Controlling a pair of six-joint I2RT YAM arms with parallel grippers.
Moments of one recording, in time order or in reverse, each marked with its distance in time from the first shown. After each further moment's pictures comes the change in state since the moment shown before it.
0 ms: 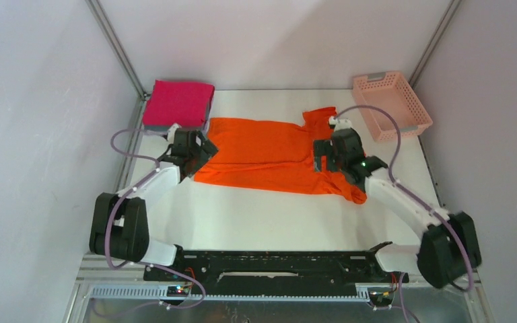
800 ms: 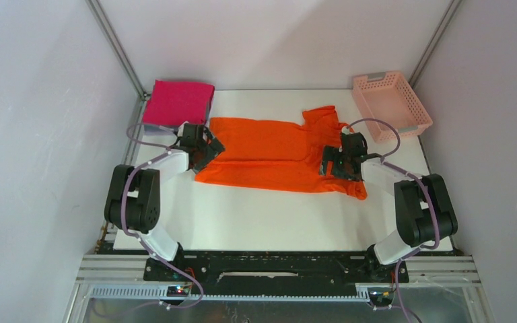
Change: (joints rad) left arm -0.001 0.255 0.090 0.047 0.102 0.032; right arm -0.218 0.213 -0.126 0.138 -0.345 0.180
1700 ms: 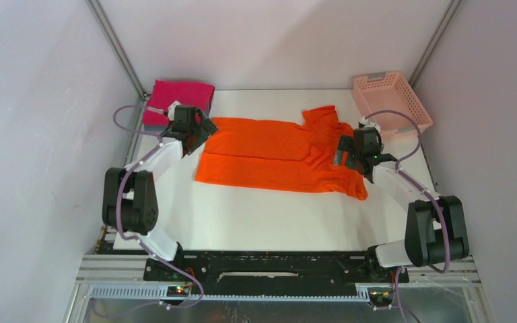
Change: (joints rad) left arm 0.045 0.033 0.210 -0.070 -0.073 0.037; right arm -0.045 -0.136 0.007 -0.004 0.224 -0.033
